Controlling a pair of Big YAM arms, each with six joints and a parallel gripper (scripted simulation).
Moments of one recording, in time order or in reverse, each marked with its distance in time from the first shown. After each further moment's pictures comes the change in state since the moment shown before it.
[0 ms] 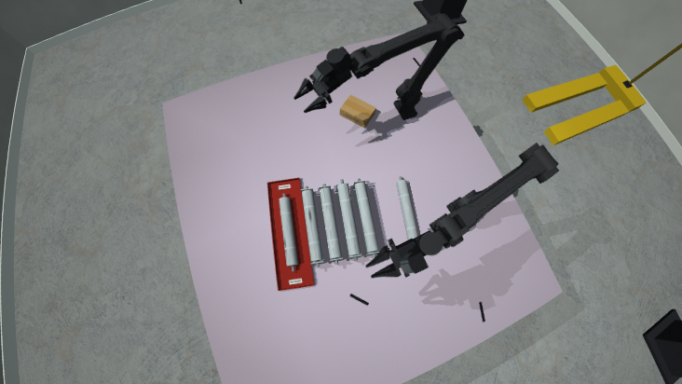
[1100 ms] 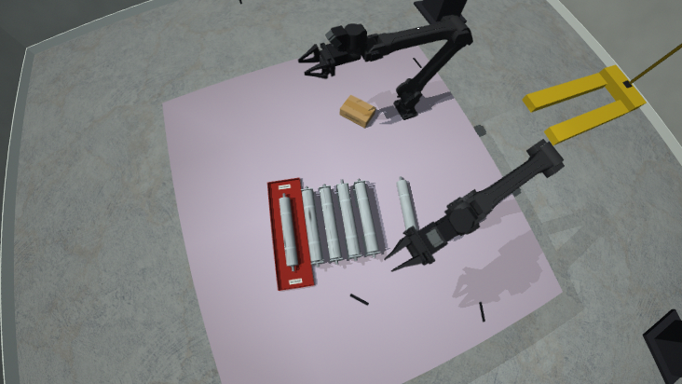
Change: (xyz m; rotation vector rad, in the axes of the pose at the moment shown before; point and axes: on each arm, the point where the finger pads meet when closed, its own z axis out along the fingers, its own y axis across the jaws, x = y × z) left arm -0.082 -0.021 -0.063 -0.055 -0.289 0.281; right arm -0.050 -0.079 -0.080 0.217 -0.262 0.184
